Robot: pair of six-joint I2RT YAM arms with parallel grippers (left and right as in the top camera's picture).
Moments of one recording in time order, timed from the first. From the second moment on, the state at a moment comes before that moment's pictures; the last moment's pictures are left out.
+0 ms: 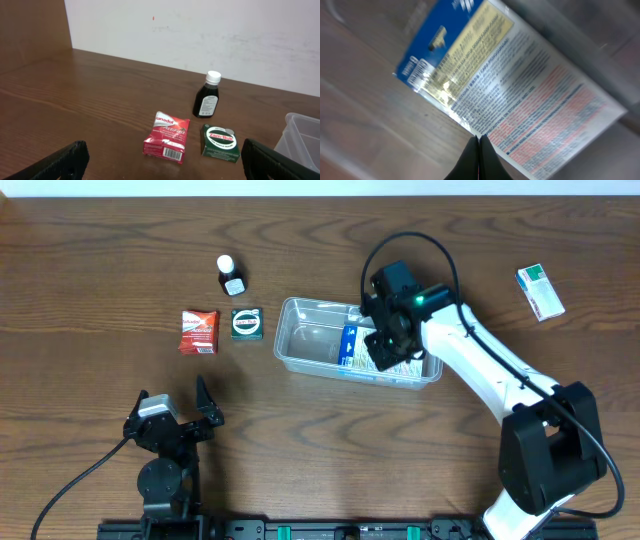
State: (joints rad) left arm 0.03 0.01 0.03 -0.11 -0.17 -0.15; right arm 0.46 1.84 1.40 -0.95 -0.10 0.01
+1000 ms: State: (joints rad) left arm 0.03 0.01 0.03 -0.11 -0.17 -0.15; right arm 0.33 1.83 1.47 -0.92 -0.07 0.00
